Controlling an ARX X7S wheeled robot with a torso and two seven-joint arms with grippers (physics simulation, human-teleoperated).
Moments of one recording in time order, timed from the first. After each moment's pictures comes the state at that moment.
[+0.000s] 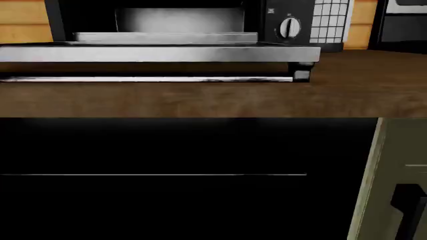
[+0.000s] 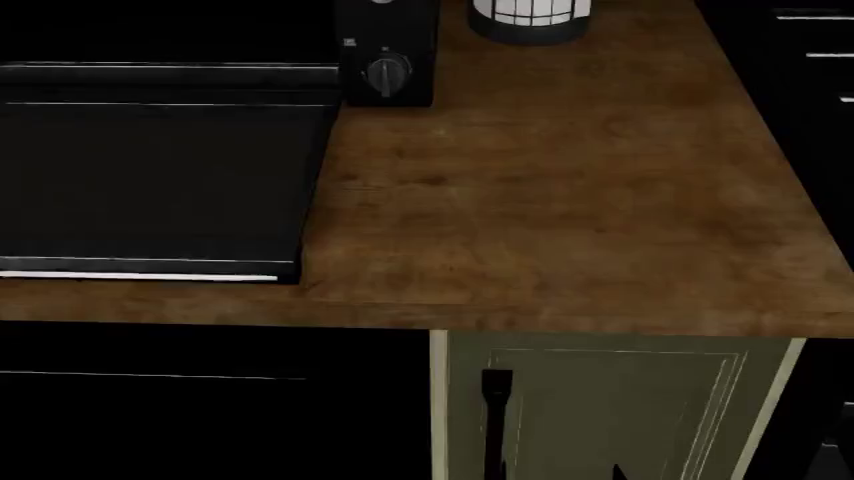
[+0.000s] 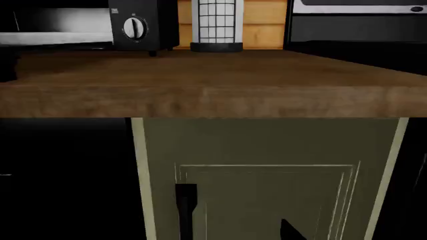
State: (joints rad) left arm 0.00 0.00 0.00 0.00 0.00 0.00 0.00; right arm 0.00 0.00 0.00 0.00 0.00 0.00 0.00
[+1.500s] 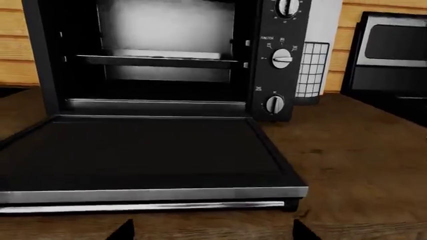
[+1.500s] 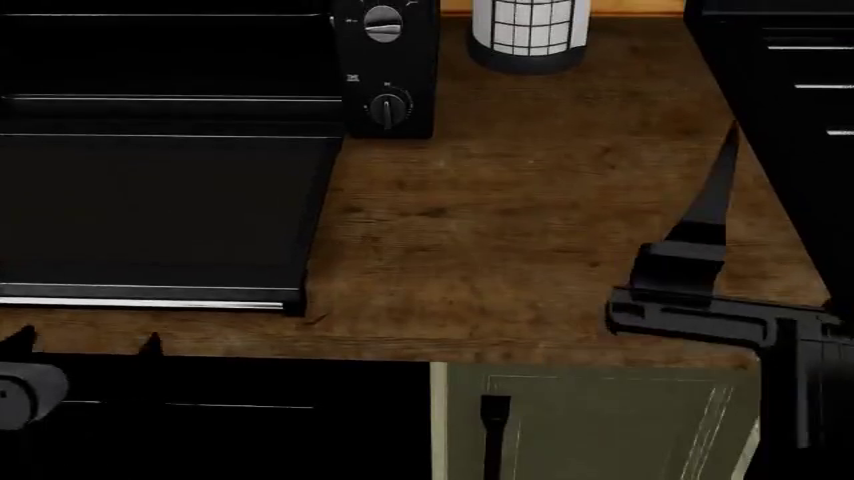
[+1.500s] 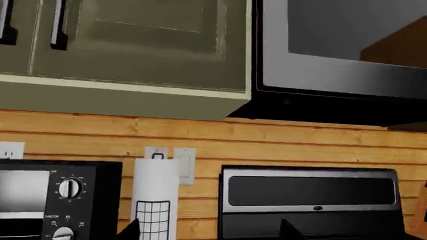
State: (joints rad) left arm -0.21 -0.24 -0.03 0.51 -0.37 -0.72 -0.08; right arm 0.41 0.41 0.14 -0.86 0.43 0.77 0.34
